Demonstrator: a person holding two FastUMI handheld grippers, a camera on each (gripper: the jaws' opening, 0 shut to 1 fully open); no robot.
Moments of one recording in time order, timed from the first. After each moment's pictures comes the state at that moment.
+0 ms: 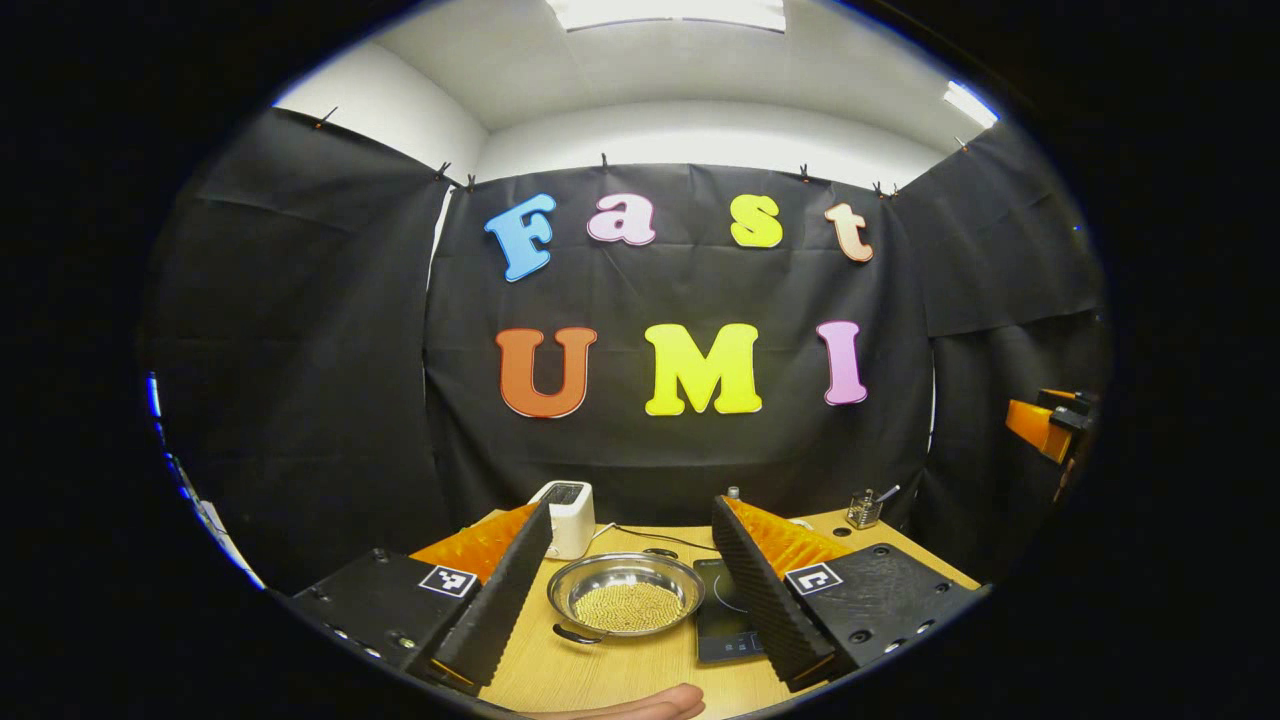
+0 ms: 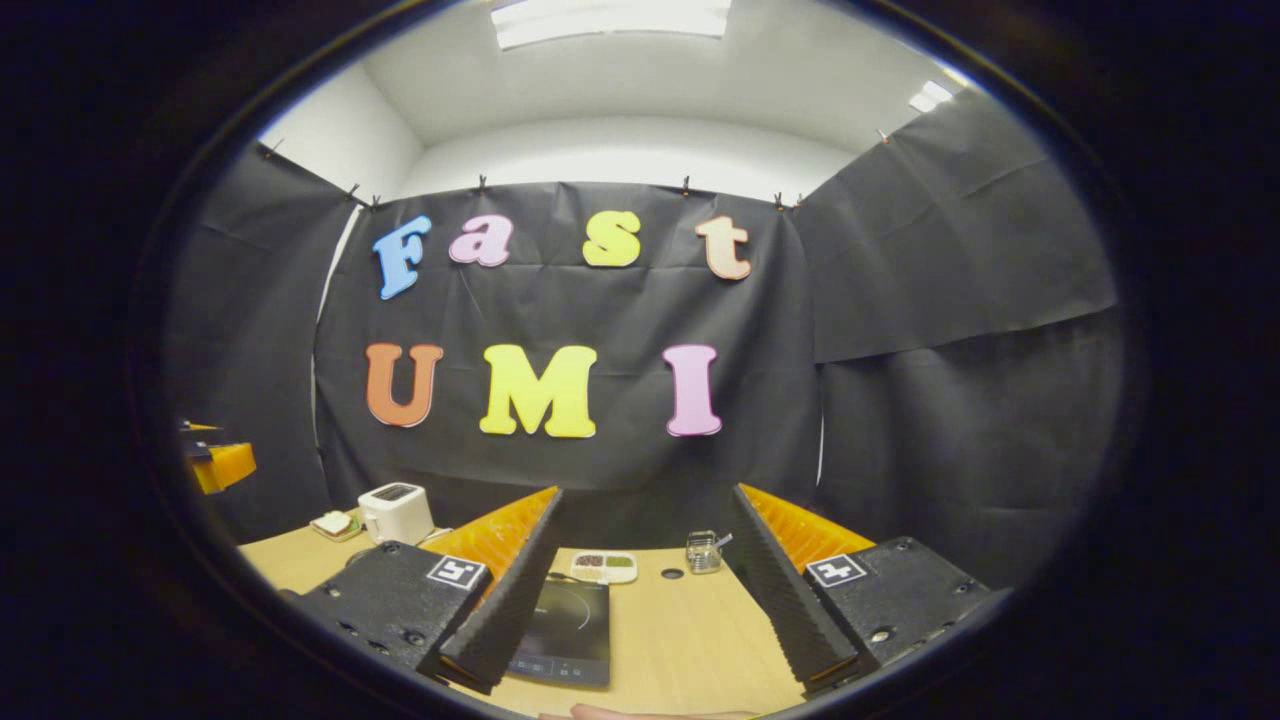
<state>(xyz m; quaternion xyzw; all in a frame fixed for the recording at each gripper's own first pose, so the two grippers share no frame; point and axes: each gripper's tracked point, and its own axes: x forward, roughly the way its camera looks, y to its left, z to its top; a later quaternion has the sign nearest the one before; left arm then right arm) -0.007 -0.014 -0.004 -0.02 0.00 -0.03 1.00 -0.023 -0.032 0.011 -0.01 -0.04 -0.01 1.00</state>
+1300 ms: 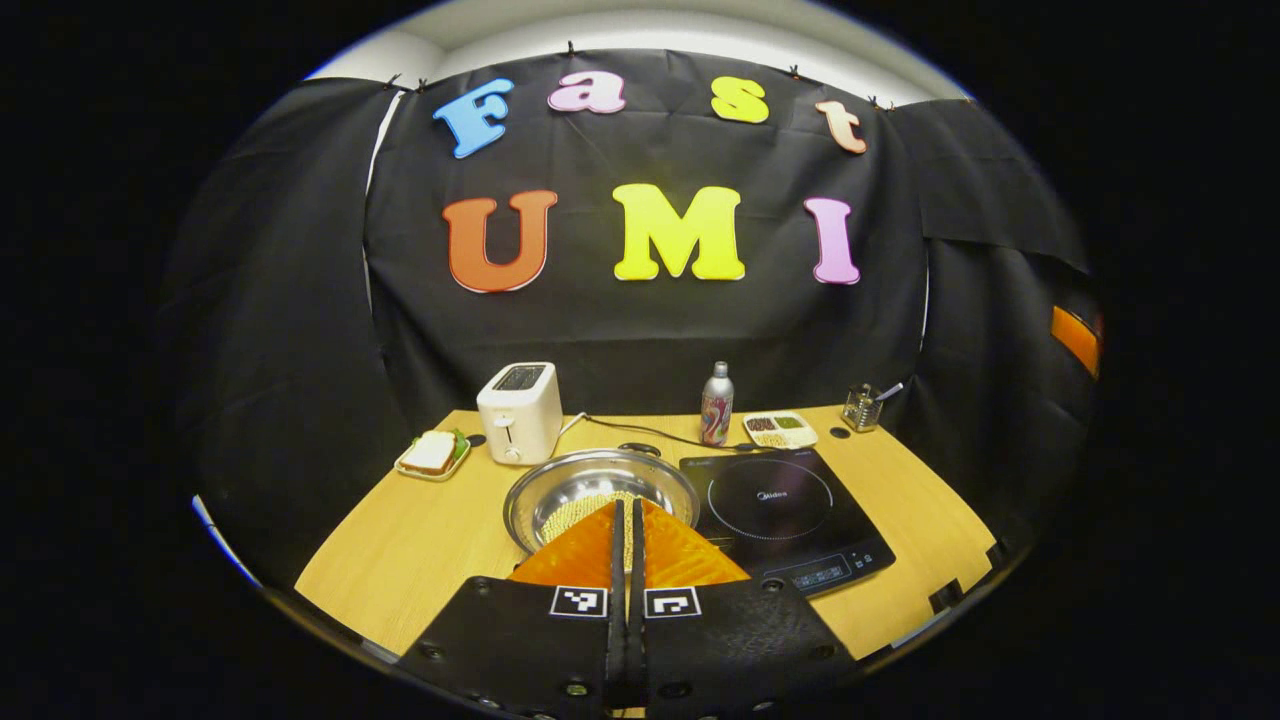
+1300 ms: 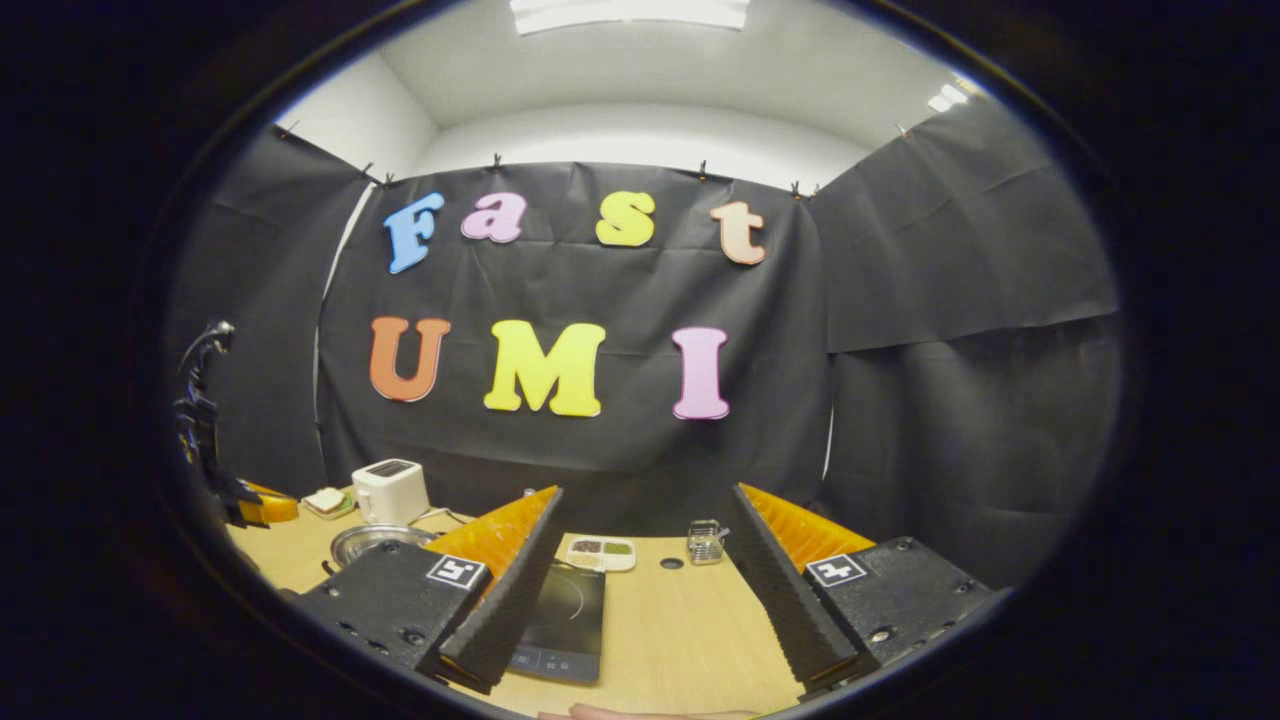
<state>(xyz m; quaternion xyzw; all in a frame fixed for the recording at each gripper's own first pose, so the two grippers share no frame) 0.056 -0.039 -0.145 0.00 0.19 -0.08 0.98 0.000 -0.026 -0.027 -0.03 -0.01 0.00 1.00</state>
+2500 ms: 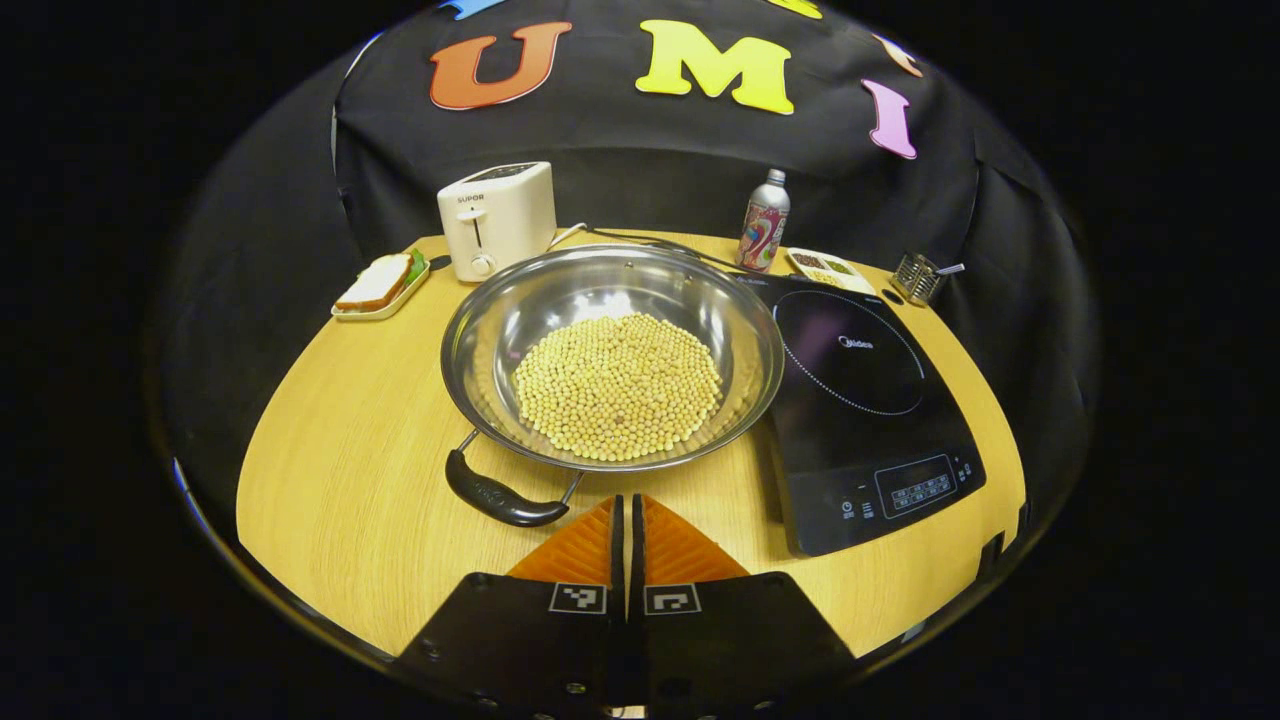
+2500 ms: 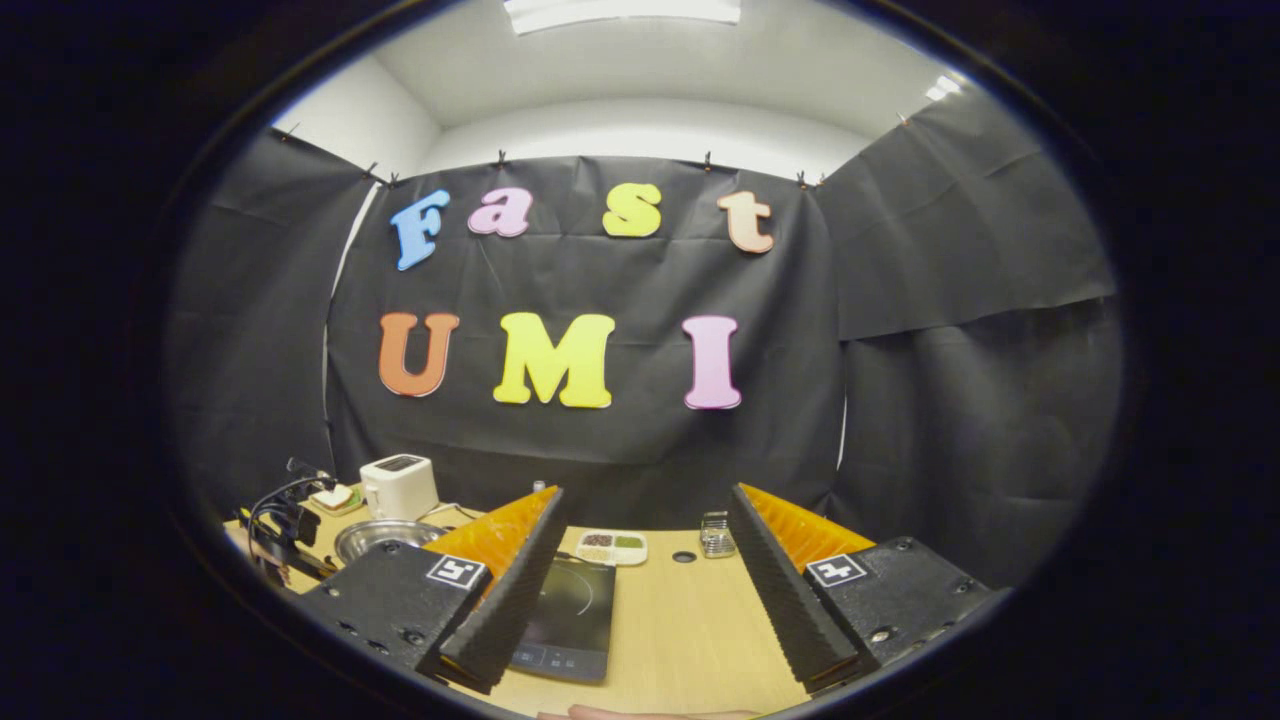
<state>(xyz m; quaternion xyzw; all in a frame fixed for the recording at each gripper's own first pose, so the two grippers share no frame) 0.089 -0.026 -0.337 -0.03 0.41 -0.10 0.91 0.012 -0.024 -0.051 -0.02 -0.01 0.02 1.00</state>
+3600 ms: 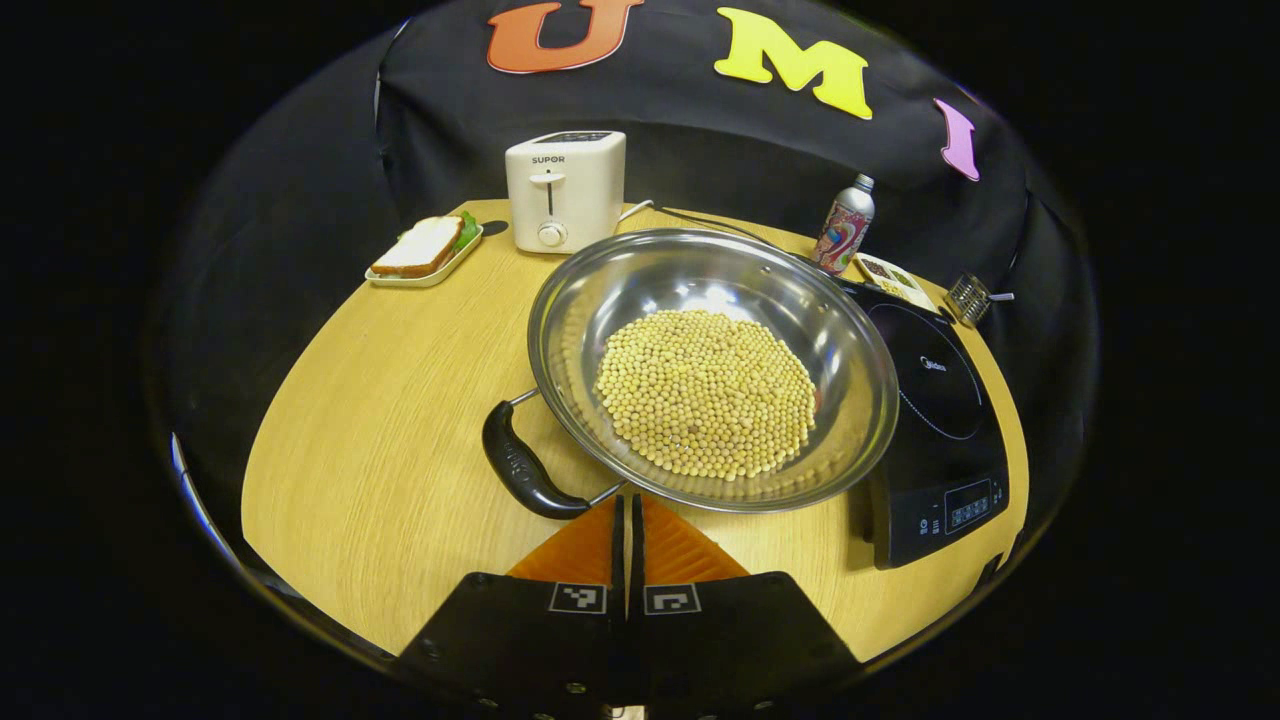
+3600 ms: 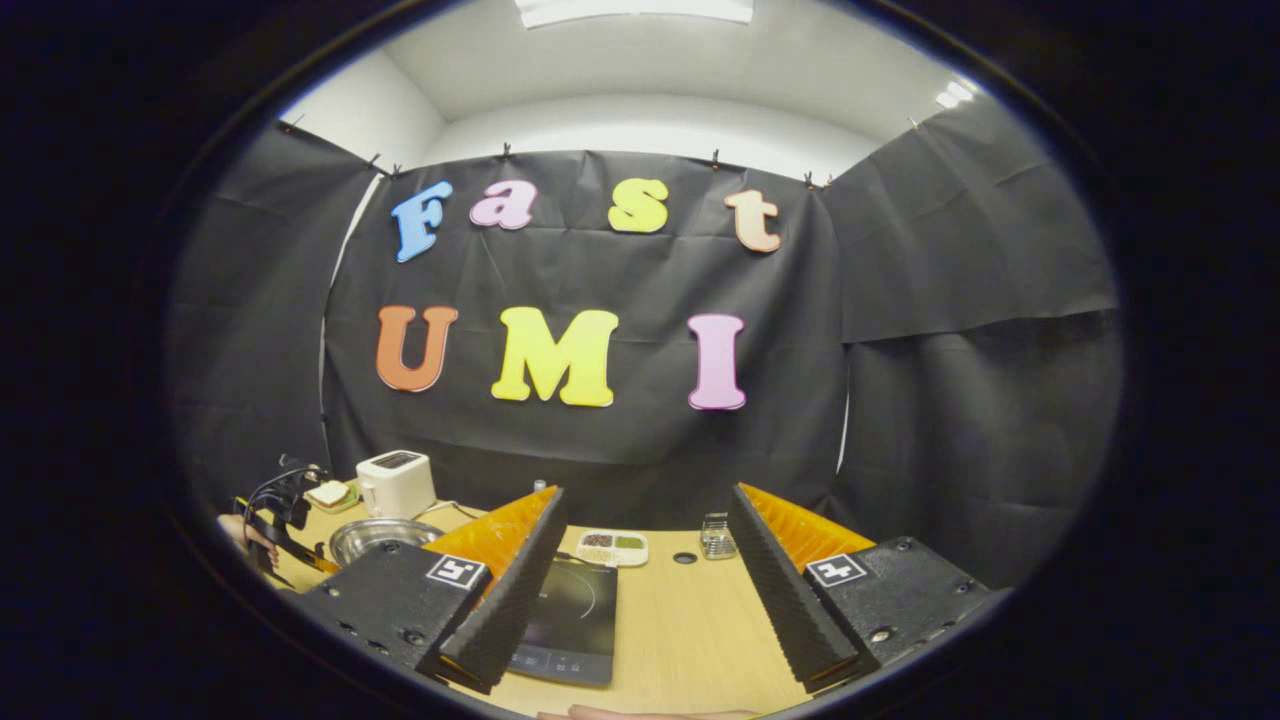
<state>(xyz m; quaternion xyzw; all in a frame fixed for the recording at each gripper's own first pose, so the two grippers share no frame) 0.121 0.046 -0.355 -0.06 0.45 -0.05 0.89 0.023 -0.003 -0.040 -0.04 0.00 0.01 1.00</state>
